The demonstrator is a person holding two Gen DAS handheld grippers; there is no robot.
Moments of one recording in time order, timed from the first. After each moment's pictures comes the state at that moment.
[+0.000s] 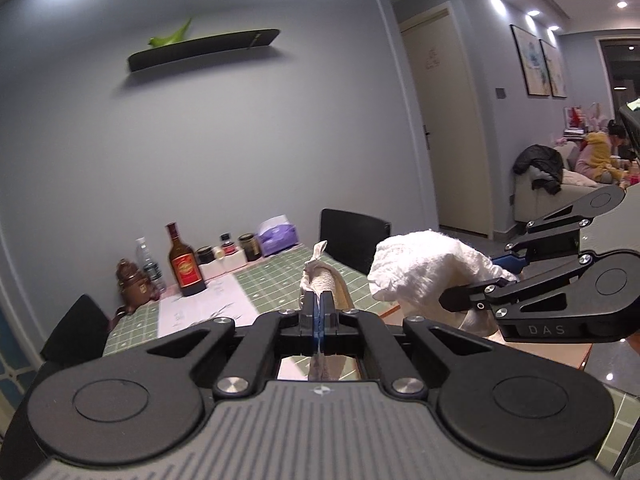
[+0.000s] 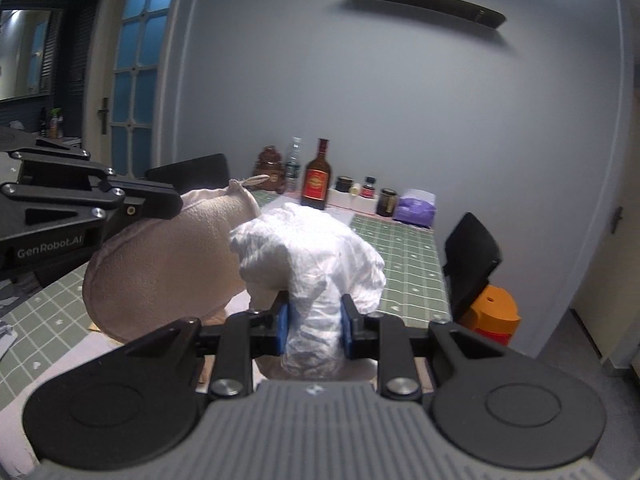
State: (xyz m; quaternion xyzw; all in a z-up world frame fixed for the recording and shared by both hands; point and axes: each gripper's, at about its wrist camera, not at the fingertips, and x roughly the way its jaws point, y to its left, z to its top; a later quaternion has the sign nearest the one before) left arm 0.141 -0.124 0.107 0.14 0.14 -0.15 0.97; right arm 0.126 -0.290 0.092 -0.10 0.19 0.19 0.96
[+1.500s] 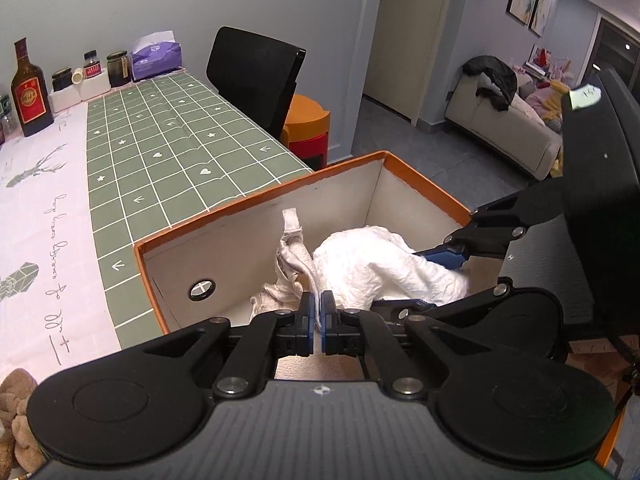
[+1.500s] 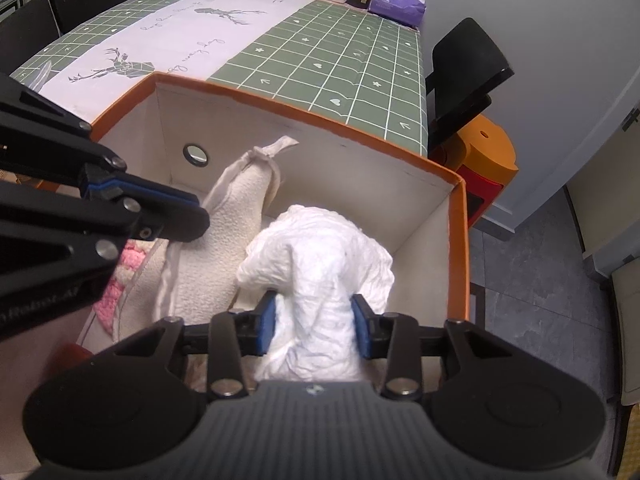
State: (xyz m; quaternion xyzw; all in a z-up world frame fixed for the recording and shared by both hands) left arm 0.327 -0.217 -0.036 0.05 0.40 -0.25 0.88; right arm 0.328 -0.352 -0.058 -0.19 0.46 0.13 0.86
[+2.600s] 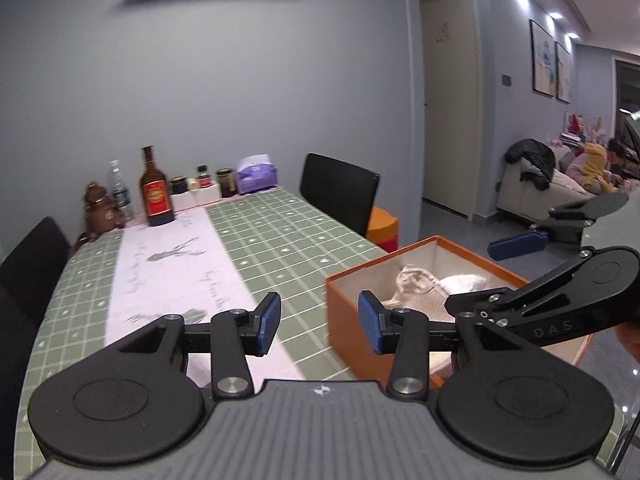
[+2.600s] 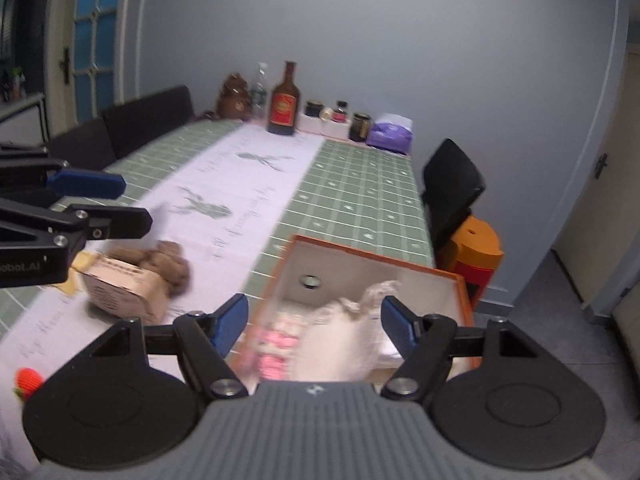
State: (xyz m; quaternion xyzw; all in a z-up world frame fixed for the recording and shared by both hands) left arm 0.167 -0.099 0.054 0.07 0.22 -0.15 0.96; right arm 0.171 -0.286 0.052 -0.11 0.29 0.15 0.94
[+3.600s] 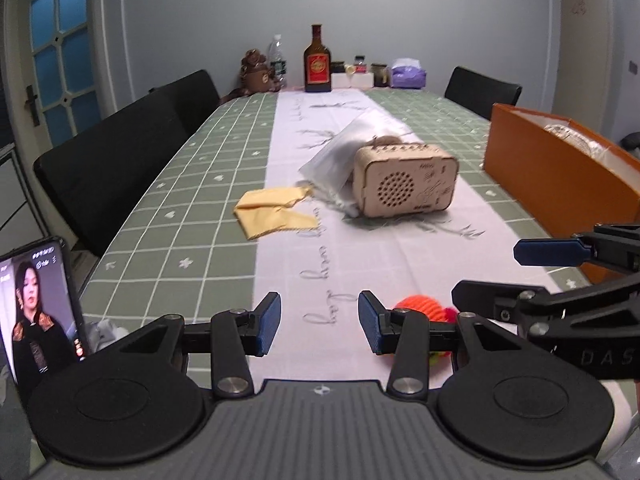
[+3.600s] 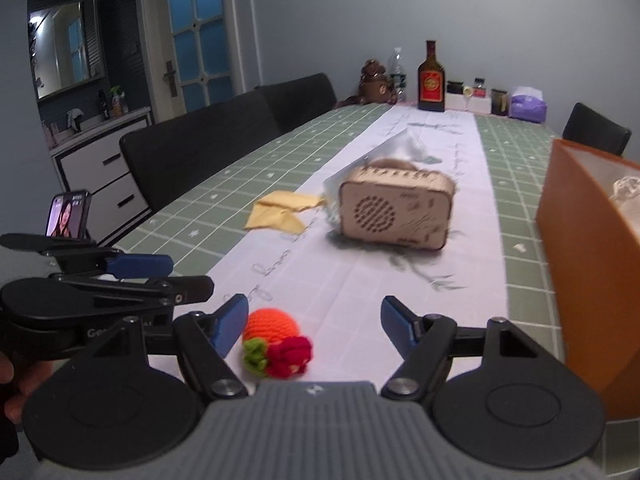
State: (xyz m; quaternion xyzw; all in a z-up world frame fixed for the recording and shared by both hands) left arm 0.034 0.041 -0.061 0.01 0.32 0.04 0.94; right arm 0.041 -0.114 -0.079 -0.03 0.29 0.30 0.91
